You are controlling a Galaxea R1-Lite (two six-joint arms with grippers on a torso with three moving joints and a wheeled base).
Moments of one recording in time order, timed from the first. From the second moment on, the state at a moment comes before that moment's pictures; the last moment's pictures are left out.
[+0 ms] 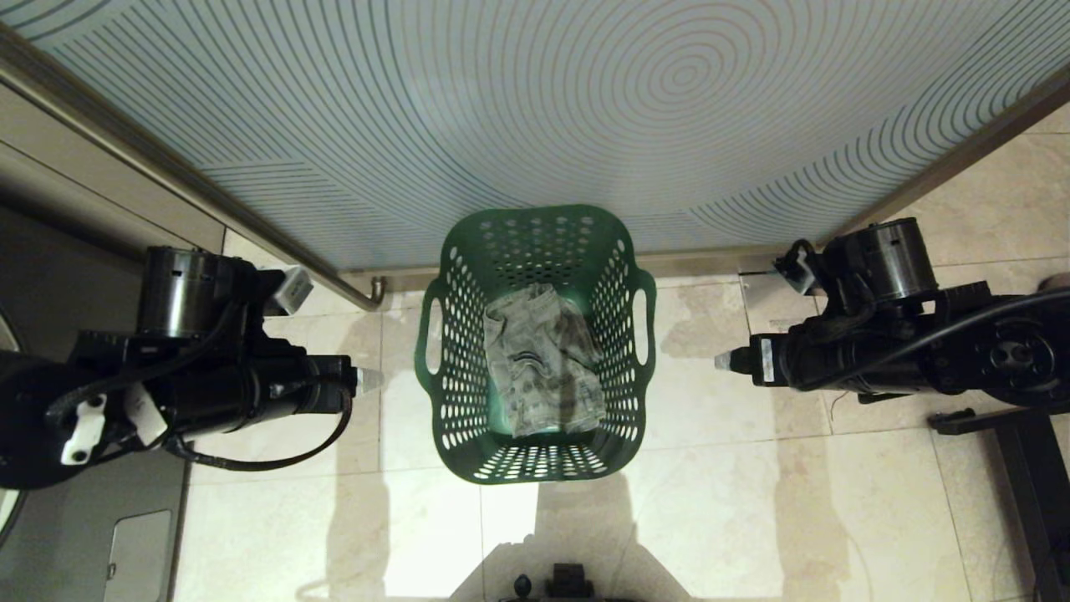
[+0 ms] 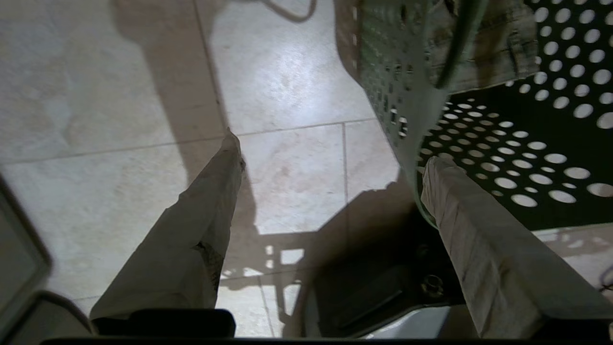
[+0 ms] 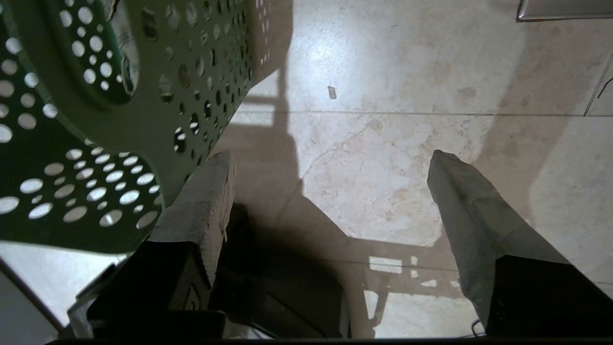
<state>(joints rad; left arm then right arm) -0.31 1.60 -0.88 -0.16 0.11 -0.11 0.30 1.76 -1.11 -0.05 -0.08 0.21</state>
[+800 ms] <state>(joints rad) -0.45 1.64 -0.94 -0.10 0.11 -0.20 0.32 1.86 -1.43 -0.03 -0.08 0.21</state>
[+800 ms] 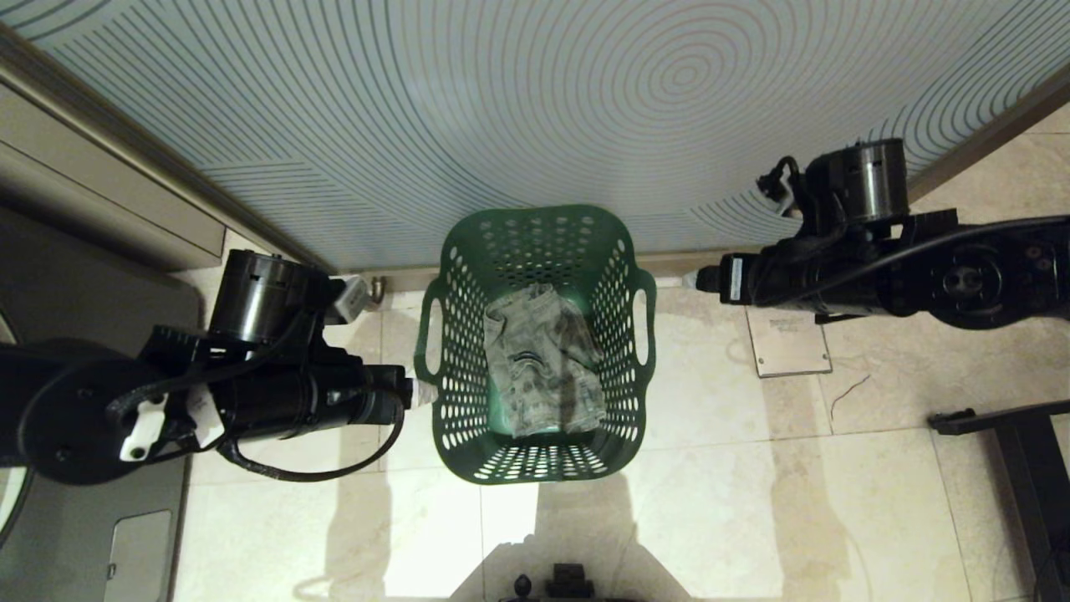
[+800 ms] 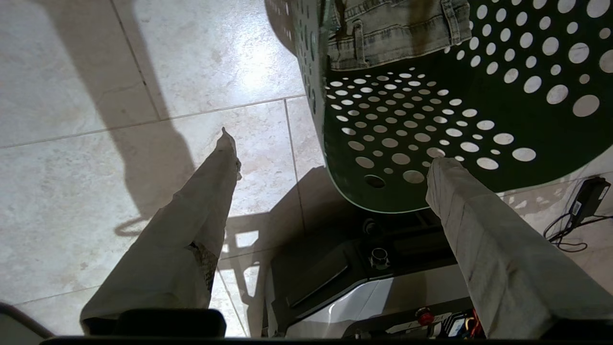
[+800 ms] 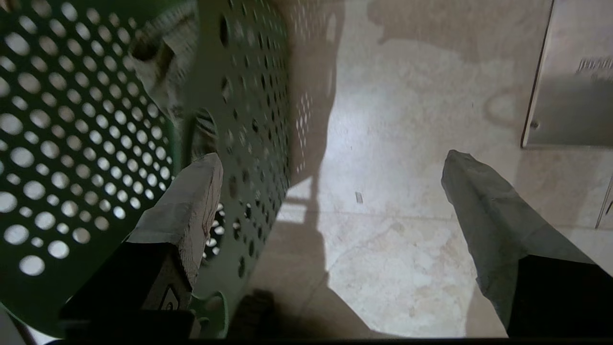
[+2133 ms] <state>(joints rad) -0.52 1.82 -1.10 -0.13 0.20 -0.20 0.39 2.10 -1.72 -0.08 -0.07 0.26</state>
